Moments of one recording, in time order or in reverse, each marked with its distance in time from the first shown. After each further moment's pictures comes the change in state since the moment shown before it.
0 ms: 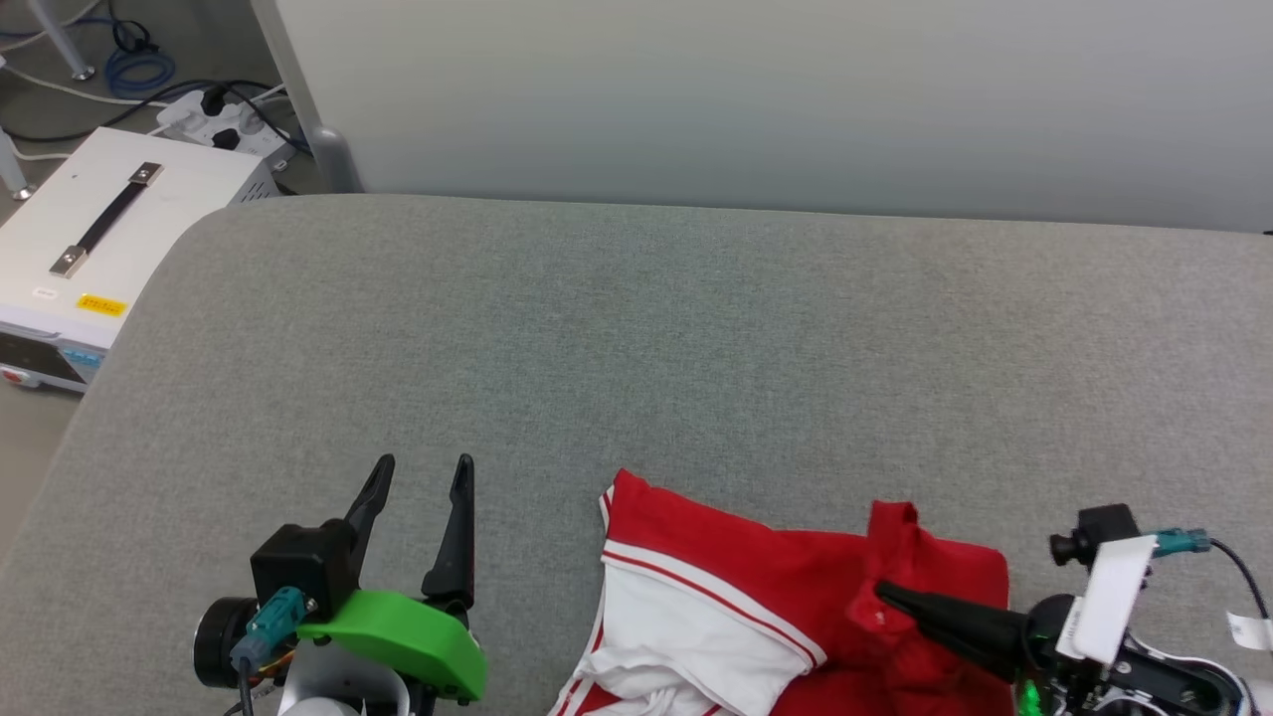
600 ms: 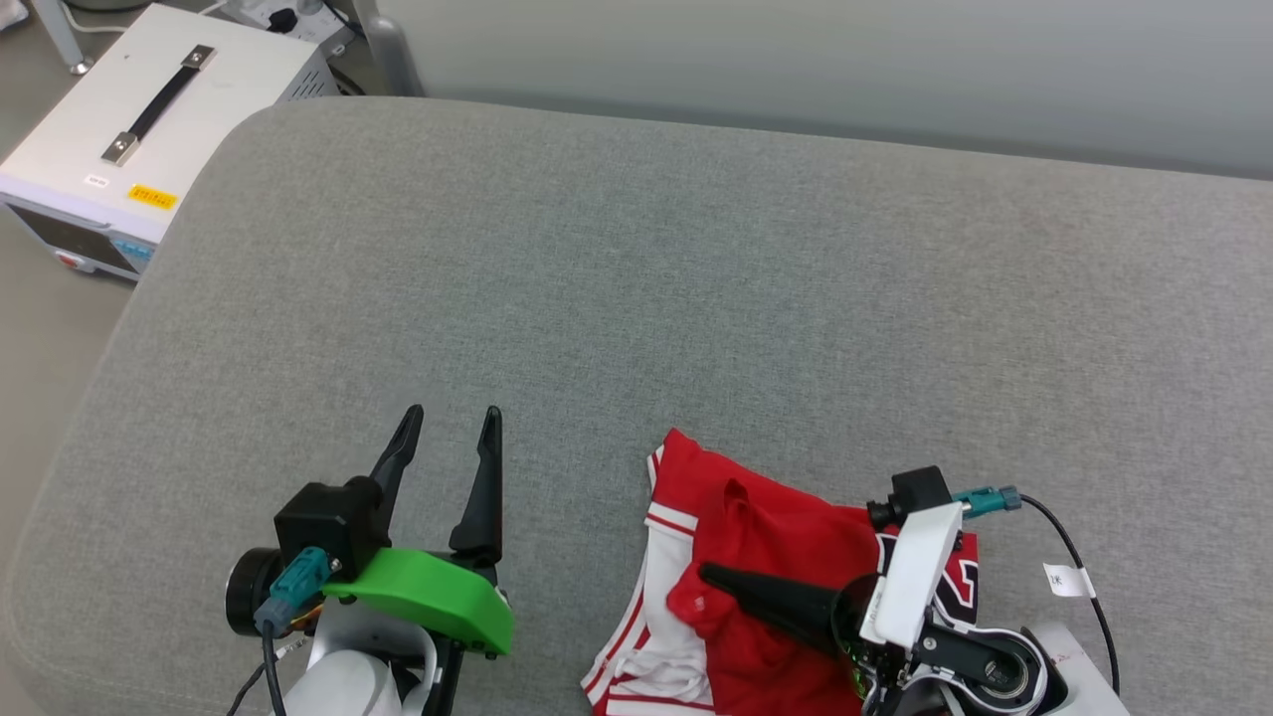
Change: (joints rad) left arm -0.094 -0.055 -0.016 0.059 0.000 -0.039 -0.041; right arm -0.094 0.006 0.507 0.041 0.115 -0.001 -0.376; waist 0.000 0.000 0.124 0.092
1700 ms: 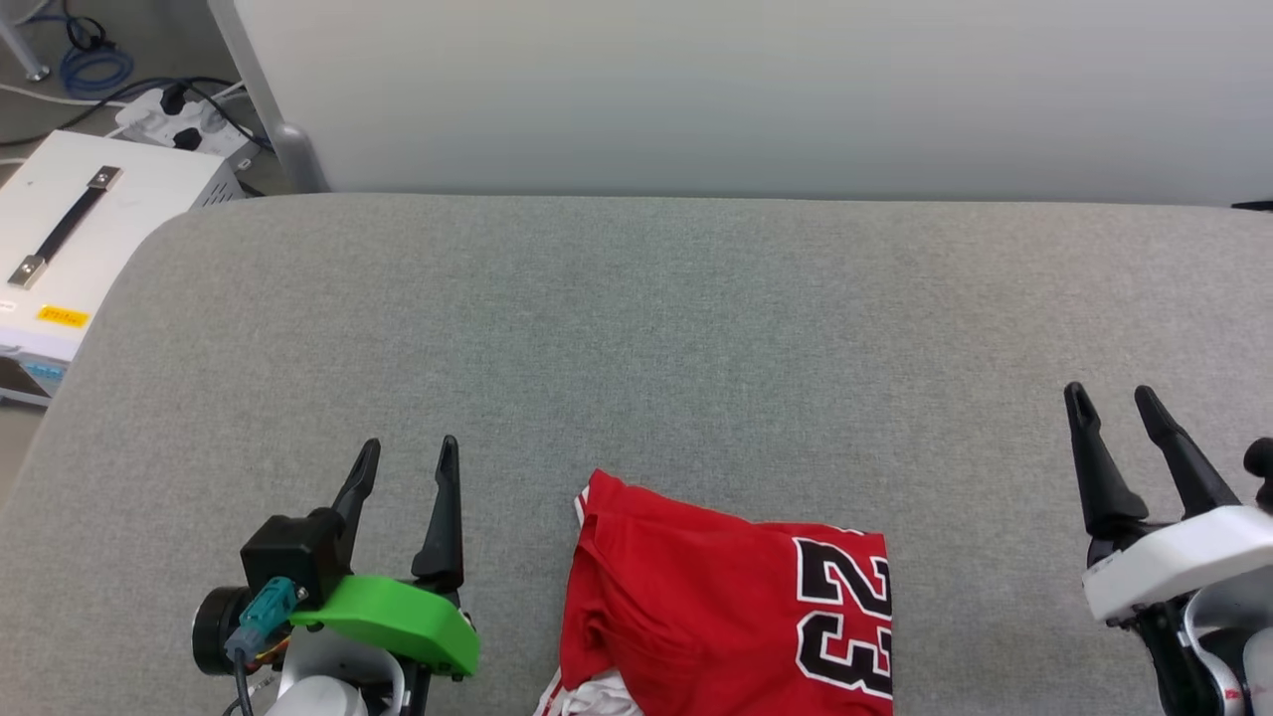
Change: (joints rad) left arm 0.049 0.007 0.049 0.055 -0.006 -0.007 -0.043; right arm 0.135 -0.151 -0.331 -0.306 -0.992 0.000 -0.752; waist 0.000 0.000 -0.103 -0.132
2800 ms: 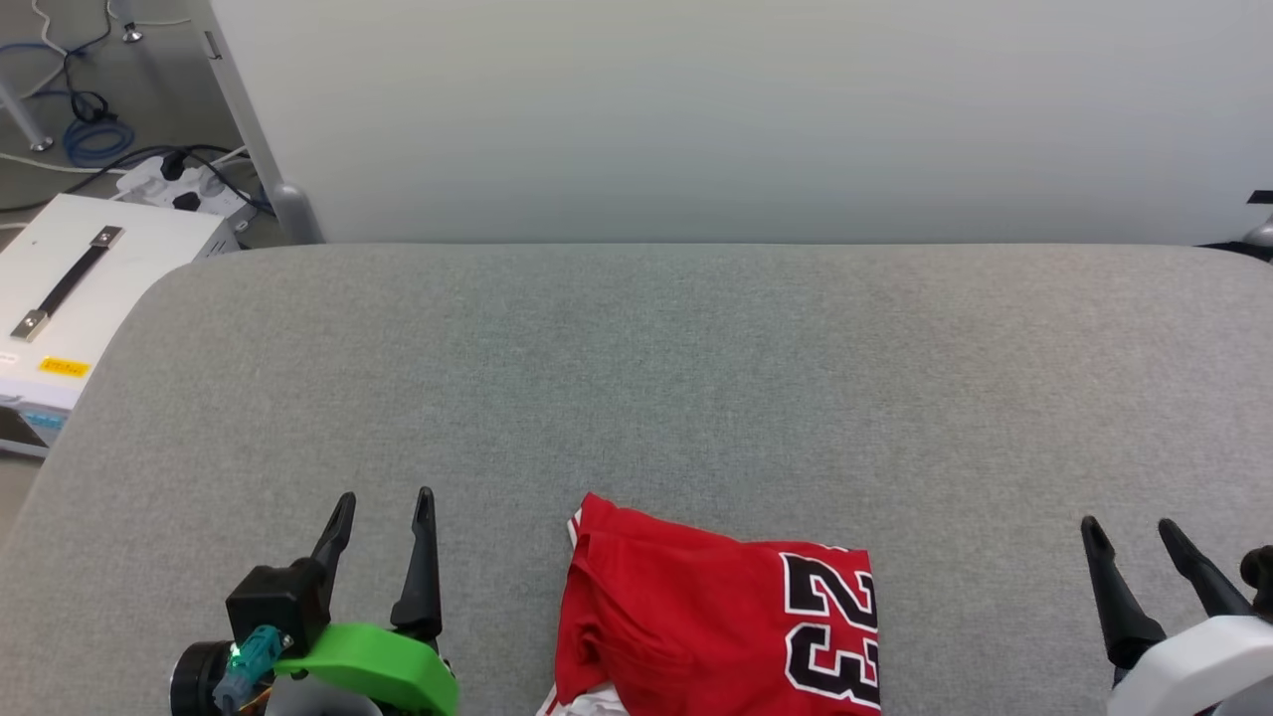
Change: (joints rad) left arm 0.093 0.019 0.024 -0.001 0.012 0.017 -0.009; right arm 0.245 0.075 -0.071 -0.211 -0.209 0.000 0.171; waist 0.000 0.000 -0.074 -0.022
